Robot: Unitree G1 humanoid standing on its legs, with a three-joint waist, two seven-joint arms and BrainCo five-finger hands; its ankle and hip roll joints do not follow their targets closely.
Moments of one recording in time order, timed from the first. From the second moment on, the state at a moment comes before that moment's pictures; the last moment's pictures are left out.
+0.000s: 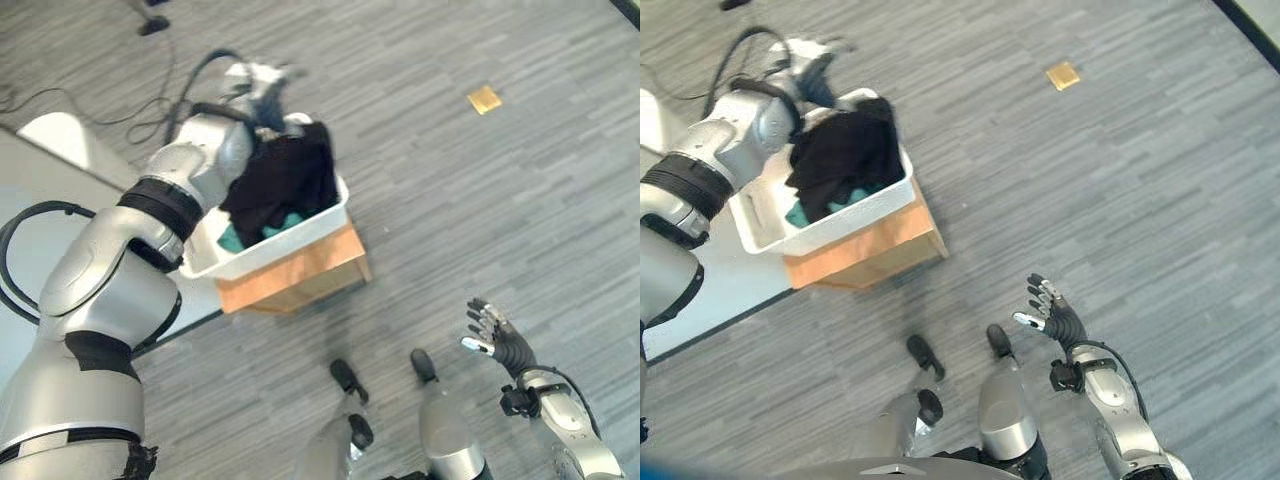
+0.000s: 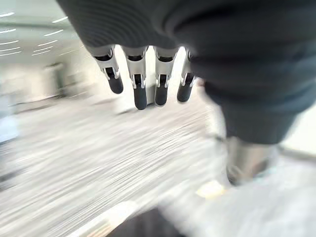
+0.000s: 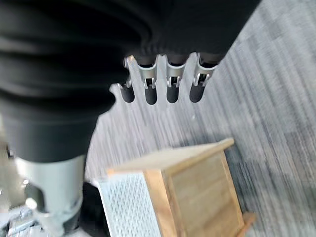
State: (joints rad) left arm -1.32 0.78 -0.91 0.58 0.36 -0.13 0.16; right arm 0.18 -0.49 0.14 0.11 0.41 -0.14 0.07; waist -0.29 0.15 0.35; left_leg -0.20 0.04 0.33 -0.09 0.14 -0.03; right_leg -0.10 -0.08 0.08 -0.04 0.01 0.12
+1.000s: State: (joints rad) left arm 0.14 0.25 -0.04 0.14 -0.57 -0.24 0.10; right arm 0.22 -0.37 0.06 0.09 0.32 -0.18 -0.01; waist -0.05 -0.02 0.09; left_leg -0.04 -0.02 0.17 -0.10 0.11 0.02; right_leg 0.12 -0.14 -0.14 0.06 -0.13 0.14
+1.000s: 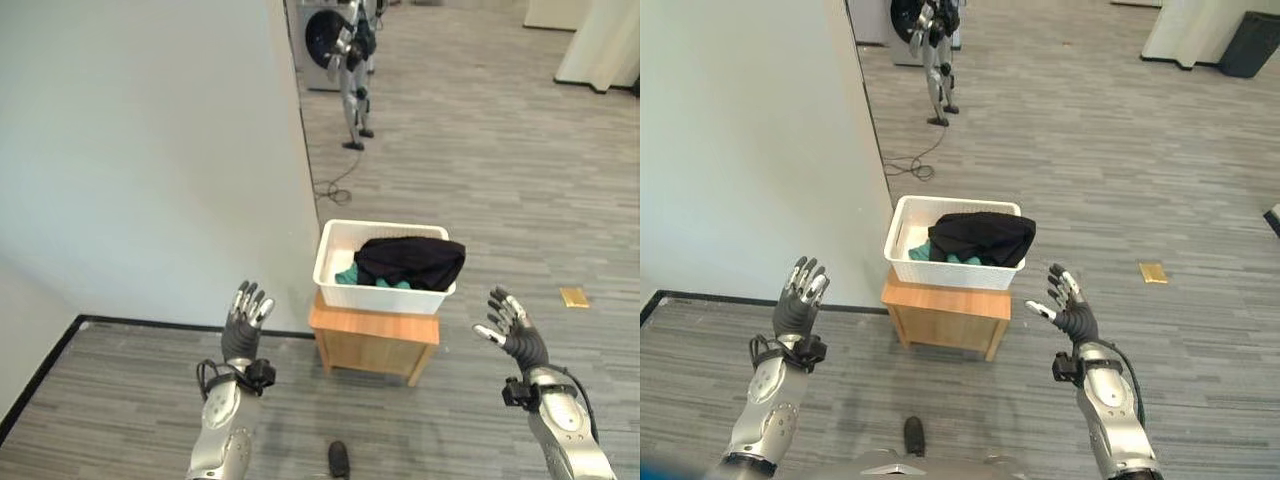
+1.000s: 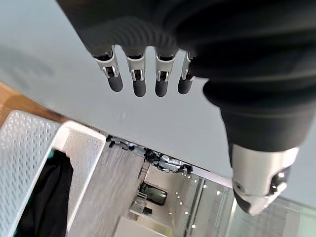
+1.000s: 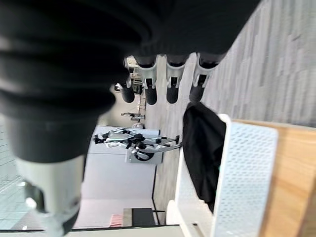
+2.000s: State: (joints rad) left arm 0.16 0.31 -0.08 0.20 -0.47 -0.25 0.06; right arm 0.21 -0.46 0.01 0.06 0.31 -0.24 -0.01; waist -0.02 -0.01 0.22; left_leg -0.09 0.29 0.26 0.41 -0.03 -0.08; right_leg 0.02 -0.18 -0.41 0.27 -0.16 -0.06
